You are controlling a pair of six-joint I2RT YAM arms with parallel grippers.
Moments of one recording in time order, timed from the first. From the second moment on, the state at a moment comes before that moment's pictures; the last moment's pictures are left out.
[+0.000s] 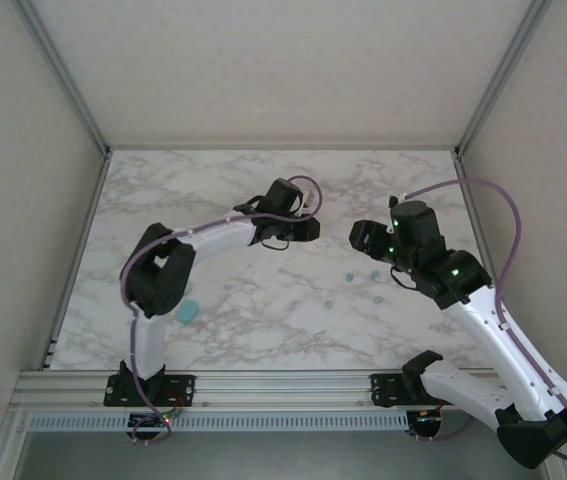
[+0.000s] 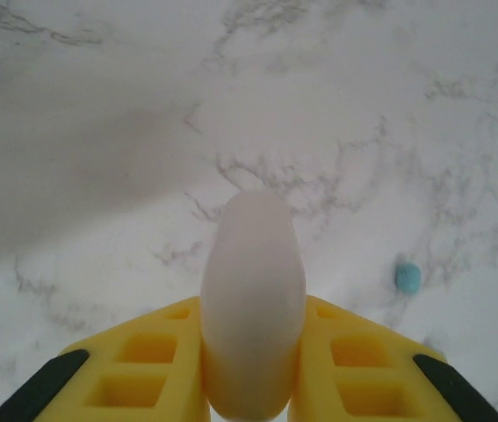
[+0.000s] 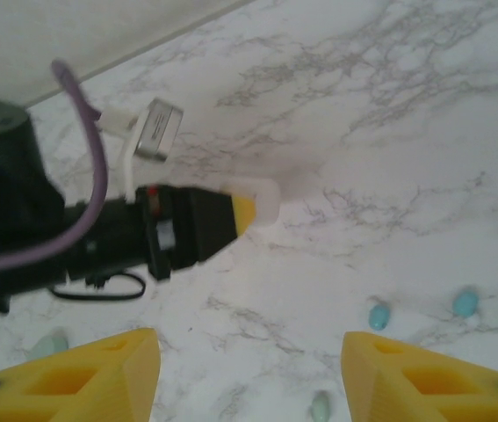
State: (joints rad) left arm -0.71 2.05 1.48 -0.24 0.30 -0.57; right arm 0.55 0.94 1.08 -0.81 0.09 0.67
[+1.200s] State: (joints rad) left arm -0.58 2.15 1.55 -0.42 0.23 -0.63; right arm 0.55 0.99 1.02 -0.76 0.04 0.77
